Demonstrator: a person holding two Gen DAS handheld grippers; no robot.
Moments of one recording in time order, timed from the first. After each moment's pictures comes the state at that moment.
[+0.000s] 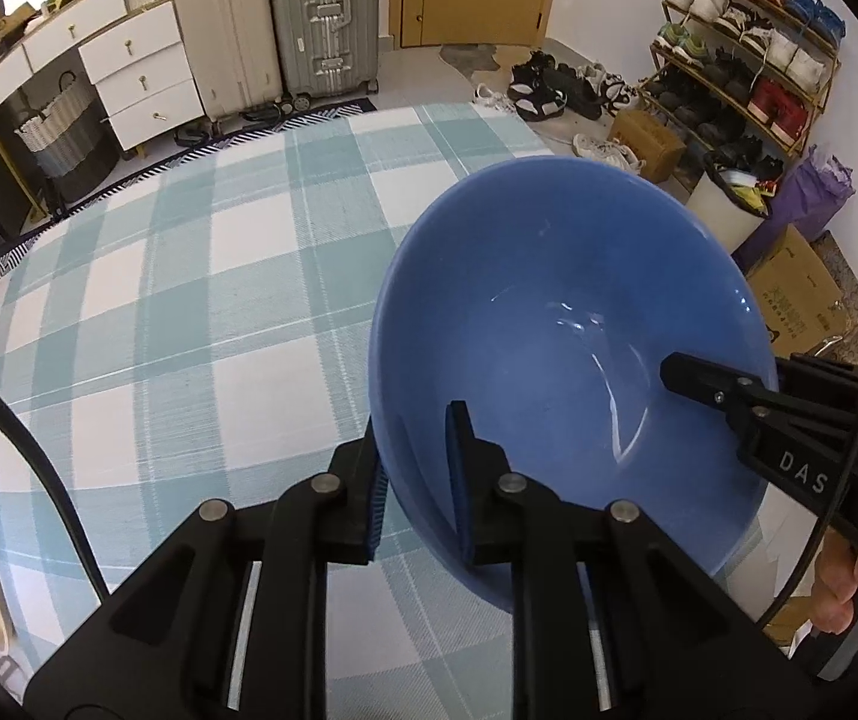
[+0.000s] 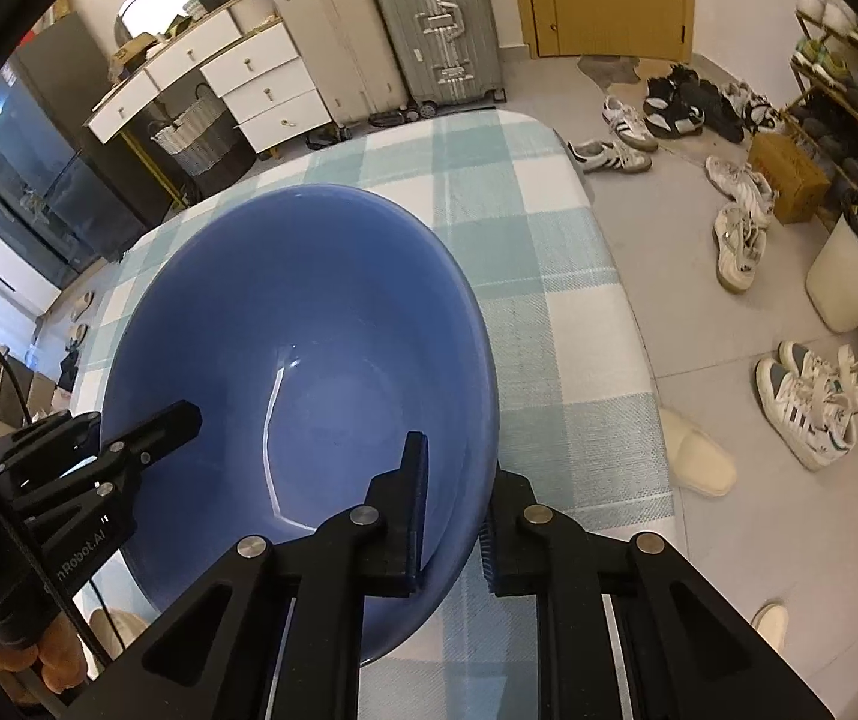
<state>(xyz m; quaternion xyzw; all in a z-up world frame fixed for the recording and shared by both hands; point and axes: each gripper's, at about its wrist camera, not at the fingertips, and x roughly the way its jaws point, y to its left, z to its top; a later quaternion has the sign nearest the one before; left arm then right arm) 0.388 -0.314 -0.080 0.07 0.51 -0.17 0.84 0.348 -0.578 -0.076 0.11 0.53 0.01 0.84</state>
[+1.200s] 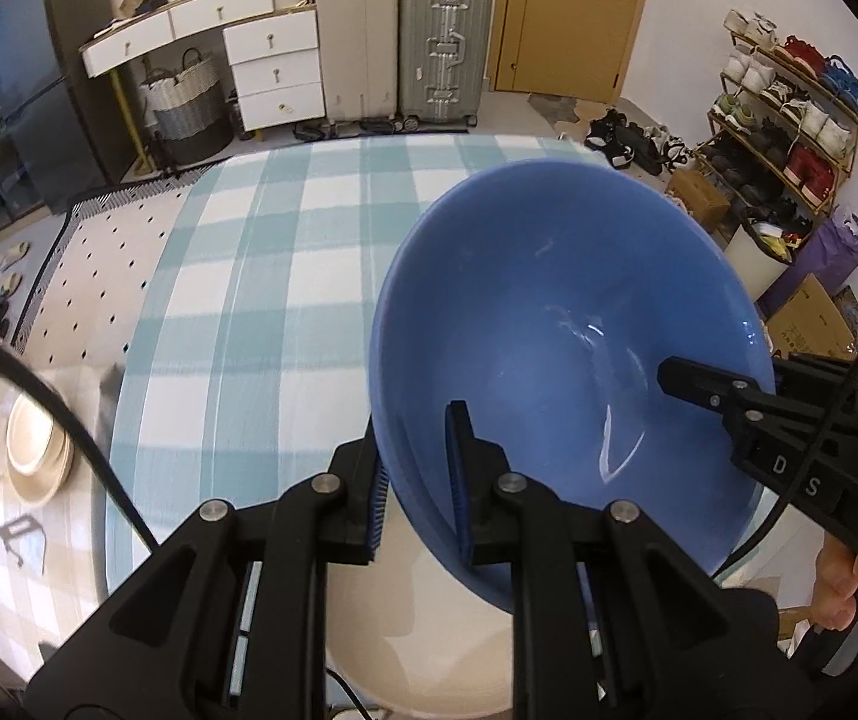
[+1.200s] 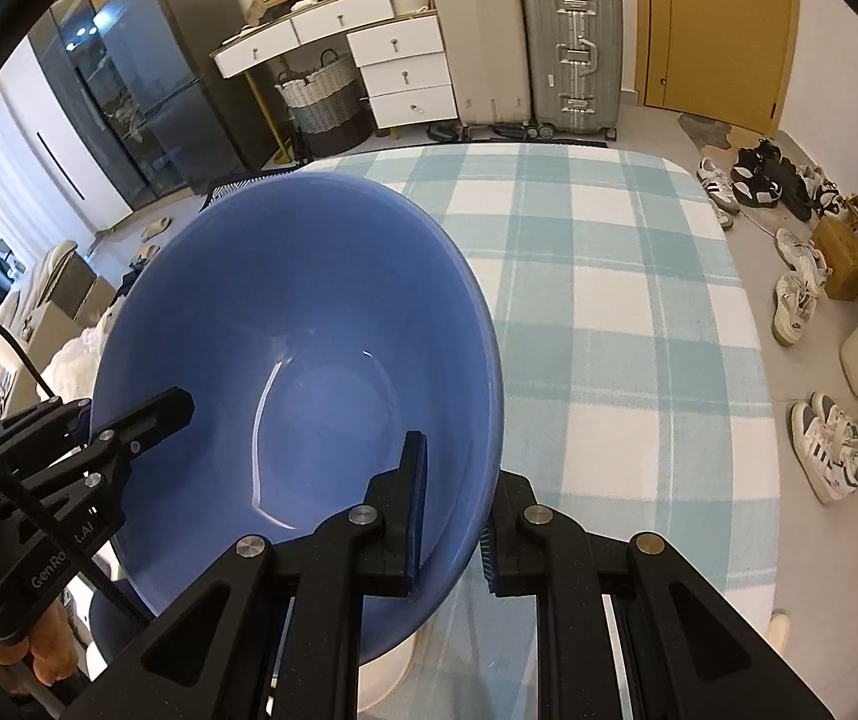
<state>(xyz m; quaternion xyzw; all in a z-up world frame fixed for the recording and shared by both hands) 0.152 -0.114 0.017 0.02 0.47 -0.08 0.88 0.200 -0.397 0.006 0.04 0.51 0.11 0.85</state>
